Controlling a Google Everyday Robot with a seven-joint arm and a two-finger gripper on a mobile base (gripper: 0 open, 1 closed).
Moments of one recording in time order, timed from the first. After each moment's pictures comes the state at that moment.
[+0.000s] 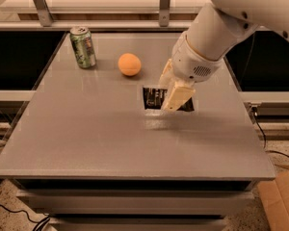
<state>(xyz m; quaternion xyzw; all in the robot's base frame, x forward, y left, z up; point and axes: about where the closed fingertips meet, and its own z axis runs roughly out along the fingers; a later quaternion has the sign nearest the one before) 0.499 -0.056 0.894 -0.73 0.65 0.07 0.20</state>
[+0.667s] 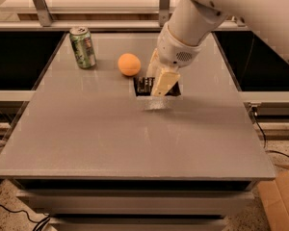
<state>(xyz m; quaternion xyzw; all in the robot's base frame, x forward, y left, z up) 0.554 -0.037 0.888 -0.75 0.63 0.07 0.19</state>
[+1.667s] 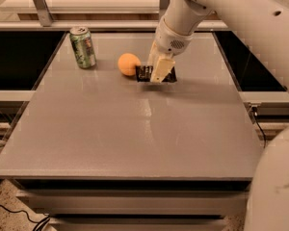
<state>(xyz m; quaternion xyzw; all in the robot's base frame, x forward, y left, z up) 0.633 -0.036 0.870 -0.74 0.65 0.07 0.18</state>
